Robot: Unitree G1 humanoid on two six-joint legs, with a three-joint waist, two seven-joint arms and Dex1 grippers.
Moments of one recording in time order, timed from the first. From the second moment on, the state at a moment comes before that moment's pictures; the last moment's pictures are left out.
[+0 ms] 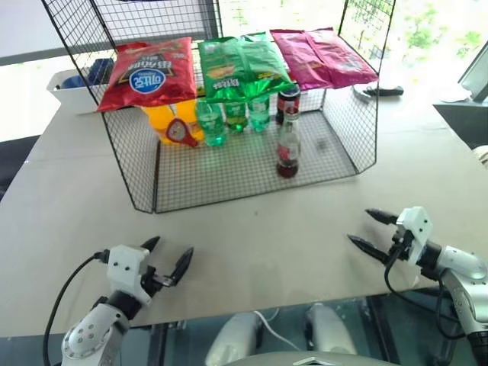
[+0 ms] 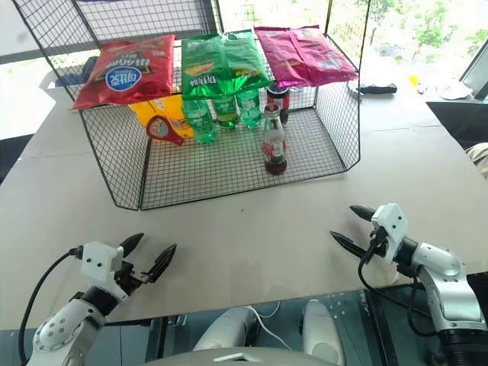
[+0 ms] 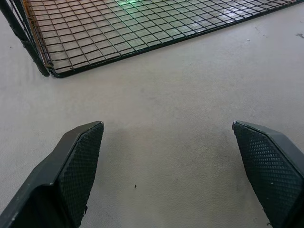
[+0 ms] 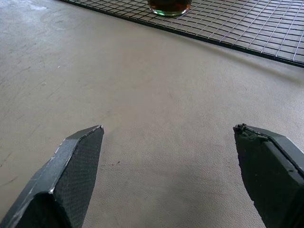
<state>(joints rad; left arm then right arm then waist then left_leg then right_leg) 0.49 0.37 0.31 -0.37 -0.33 0.12 -0.56 0.07 -0.58 -0.13 -0.03 0.36 0.04 0.95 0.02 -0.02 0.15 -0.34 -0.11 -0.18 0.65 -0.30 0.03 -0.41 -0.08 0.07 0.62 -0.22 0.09</state>
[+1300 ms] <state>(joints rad) 0.31 0.38 0.31 -0.35 -0.35 0.13 -0.53 0.02 -0.48 0.02 -0.28 0.39 0.15 0.89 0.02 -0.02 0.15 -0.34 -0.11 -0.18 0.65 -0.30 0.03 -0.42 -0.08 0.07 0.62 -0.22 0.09</state>
